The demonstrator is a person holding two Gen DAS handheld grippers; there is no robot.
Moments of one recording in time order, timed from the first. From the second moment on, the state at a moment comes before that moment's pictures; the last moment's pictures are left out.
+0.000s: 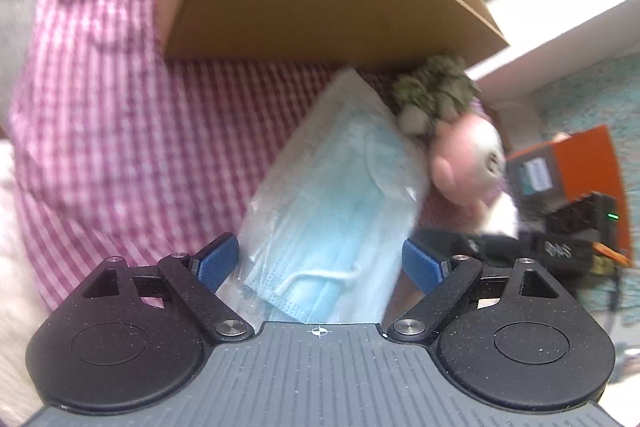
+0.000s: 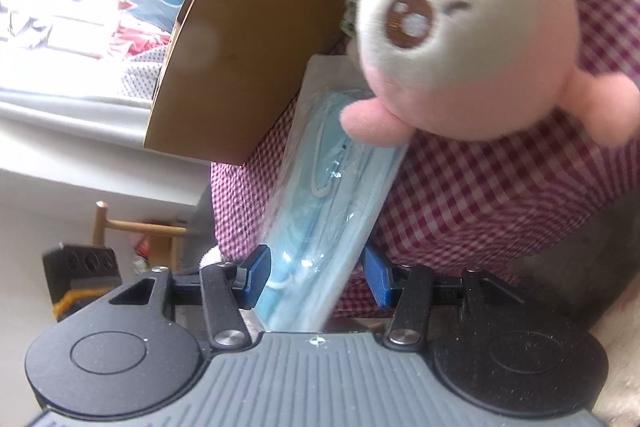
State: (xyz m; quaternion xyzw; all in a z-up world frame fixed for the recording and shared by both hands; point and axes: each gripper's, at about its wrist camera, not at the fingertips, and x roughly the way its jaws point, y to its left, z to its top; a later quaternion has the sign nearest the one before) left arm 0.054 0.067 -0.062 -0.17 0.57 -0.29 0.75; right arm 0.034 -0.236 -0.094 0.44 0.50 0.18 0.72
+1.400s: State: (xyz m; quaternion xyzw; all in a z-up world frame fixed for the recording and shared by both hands) left arm -0.034 0.143 0.006 -0.22 0.50 -0.31 0.78; right arm 0.041 -0.185 -0.015 0.36 0.45 0.32 0.75
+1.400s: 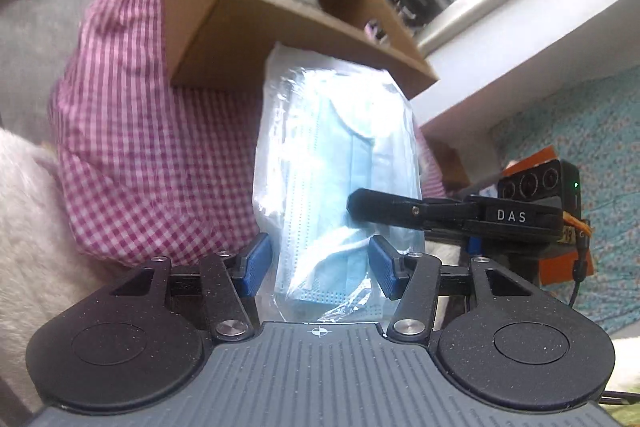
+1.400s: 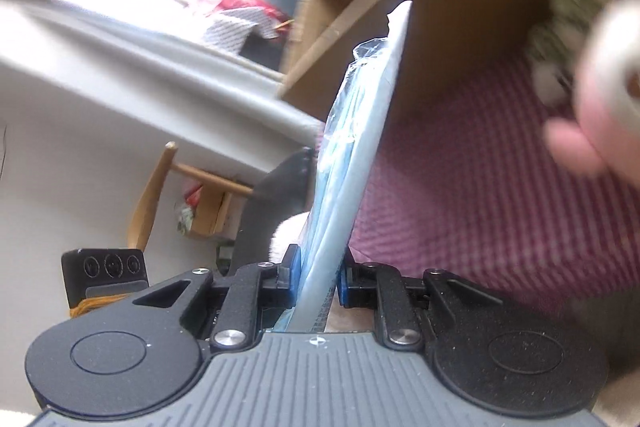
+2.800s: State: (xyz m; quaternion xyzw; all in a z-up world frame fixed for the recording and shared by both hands) left arm 0.170 -0.032 0.073 -0.13 0.45 -0.41 0.78; right arm 0.223 -0.321 0.091 0.27 0.41 0.31 0.82
